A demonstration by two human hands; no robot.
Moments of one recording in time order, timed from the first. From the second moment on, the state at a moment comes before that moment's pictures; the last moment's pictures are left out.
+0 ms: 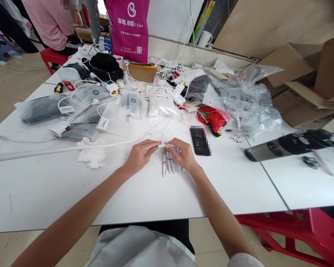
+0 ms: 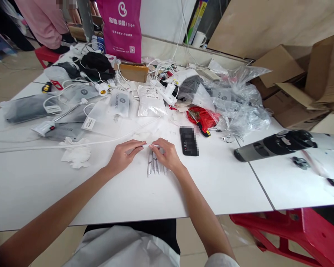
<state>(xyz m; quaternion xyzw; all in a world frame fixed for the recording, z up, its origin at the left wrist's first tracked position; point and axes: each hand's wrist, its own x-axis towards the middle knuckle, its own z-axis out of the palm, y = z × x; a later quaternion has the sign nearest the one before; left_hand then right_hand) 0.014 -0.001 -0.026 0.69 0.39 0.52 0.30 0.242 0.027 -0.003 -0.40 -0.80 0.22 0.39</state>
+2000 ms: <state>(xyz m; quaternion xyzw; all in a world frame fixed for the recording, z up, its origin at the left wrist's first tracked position) 0.006 0.002 -0.020 0.74 0.40 0.52 0.17 0.242 0.023 -0.001 -0.35 -0.86 0.18 0.33</state>
